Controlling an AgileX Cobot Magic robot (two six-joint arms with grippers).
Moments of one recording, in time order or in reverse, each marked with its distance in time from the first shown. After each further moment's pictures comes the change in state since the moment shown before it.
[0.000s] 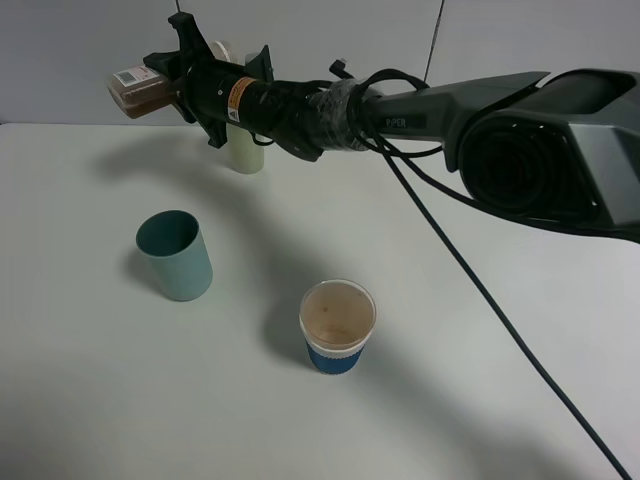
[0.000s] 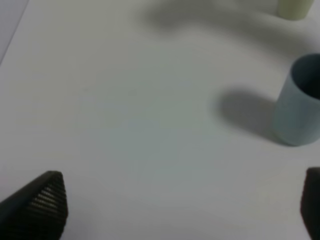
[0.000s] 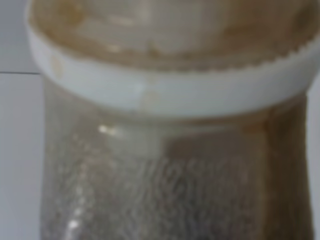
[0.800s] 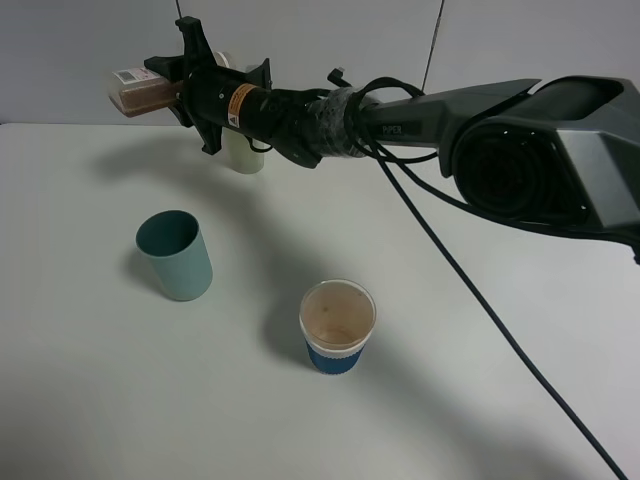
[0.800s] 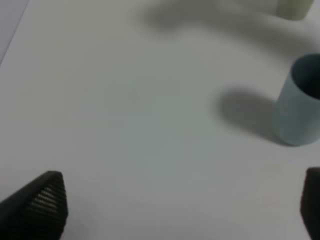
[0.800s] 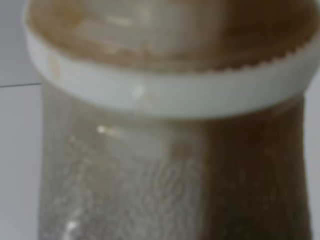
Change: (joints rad) left arm 0.000 0.000 0.000 0.000 0.000 0.000; right arm 0.000 0.017 -0.001 0.020 -0.034 0.084
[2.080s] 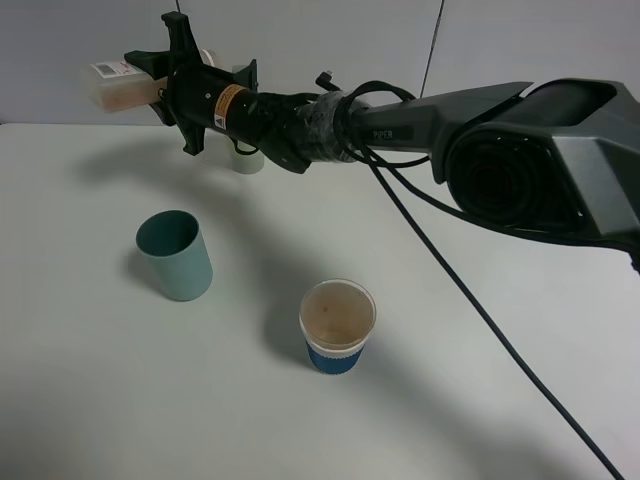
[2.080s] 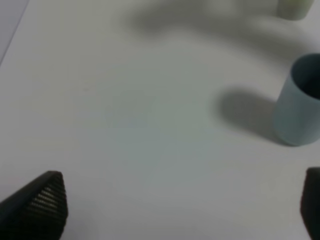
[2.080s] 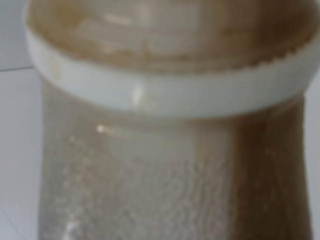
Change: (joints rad) left arm 0.000 0.000 0.000 0.000 0.000 0.000; right arm 0.031 0.000 0.000 0.048 -0.055 0.007
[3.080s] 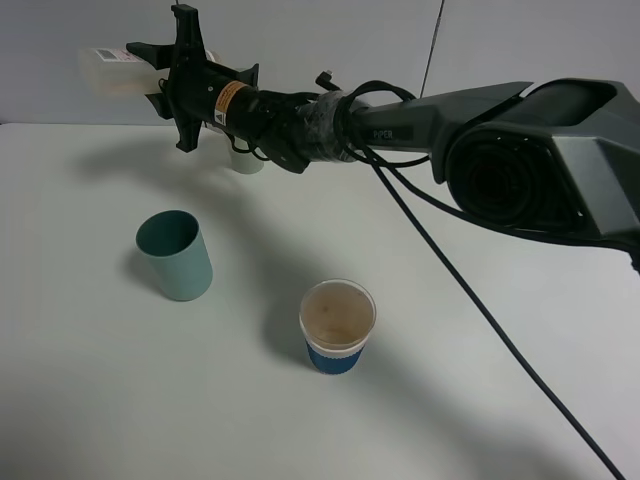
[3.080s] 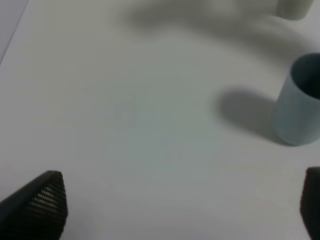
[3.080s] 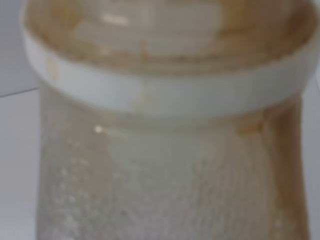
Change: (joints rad) left arm 0.000 0.000 0.000 0.000 0.000 0.000; right arm 0.000 0.000 -0.001 0.042 -0.026 0.087
